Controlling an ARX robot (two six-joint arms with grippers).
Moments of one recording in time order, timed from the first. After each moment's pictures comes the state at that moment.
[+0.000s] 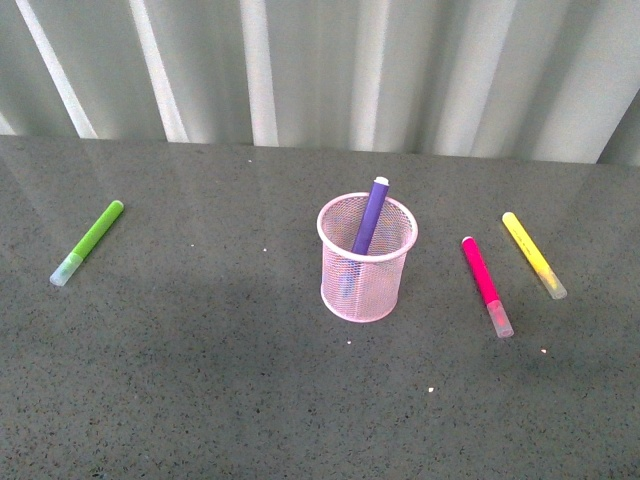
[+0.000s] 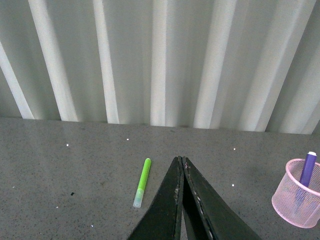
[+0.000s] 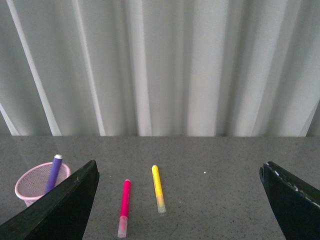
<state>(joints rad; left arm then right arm) 0.00 0.23 0.02 0.24 0.00 0.00 0.00 0.00 0.02 0.00 0.00 0.00</state>
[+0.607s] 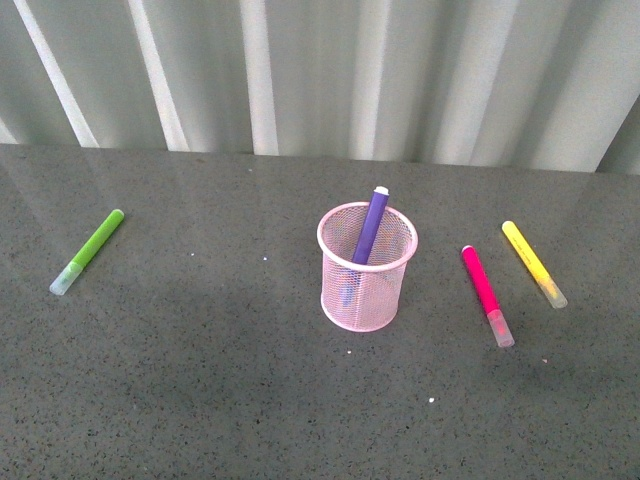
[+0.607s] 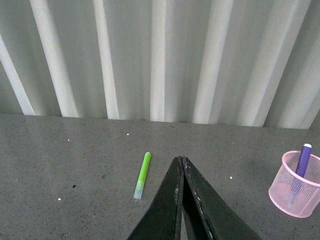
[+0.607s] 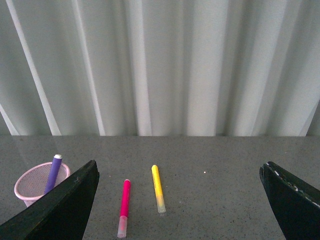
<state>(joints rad) 0.00 0.00 0.02 0.00 0.00 0.00 0.00 0.00 0.02 0.00 0.00 0.00</state>
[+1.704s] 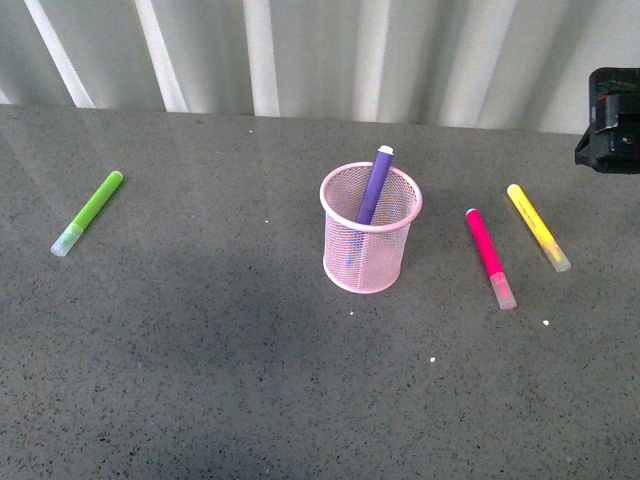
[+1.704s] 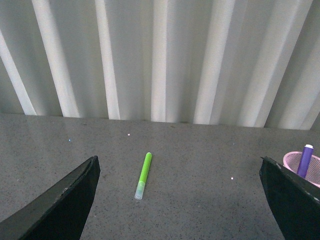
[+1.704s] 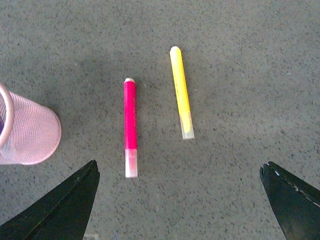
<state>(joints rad) 0.00 0.00 0.02 0.00 0.00 0.00 0.12 1.64 0.87 -0.07 0.09 0.09</state>
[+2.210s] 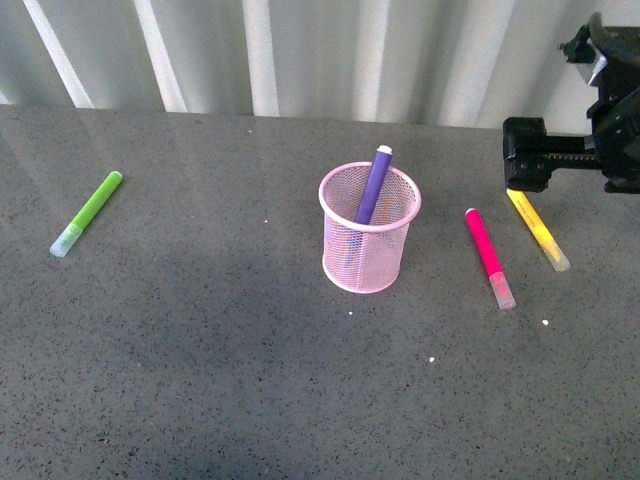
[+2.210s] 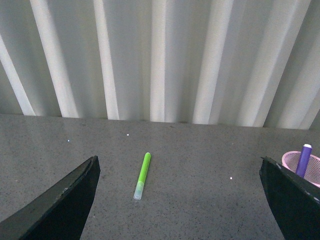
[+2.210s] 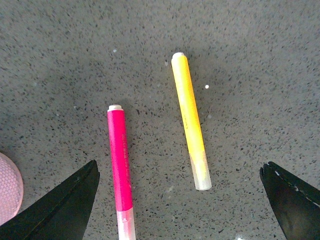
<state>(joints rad) 0.00 0.00 0.02 0.00 0.00 0.00 0.14 1.98 1.10 -0.07 0.11 0.14</state>
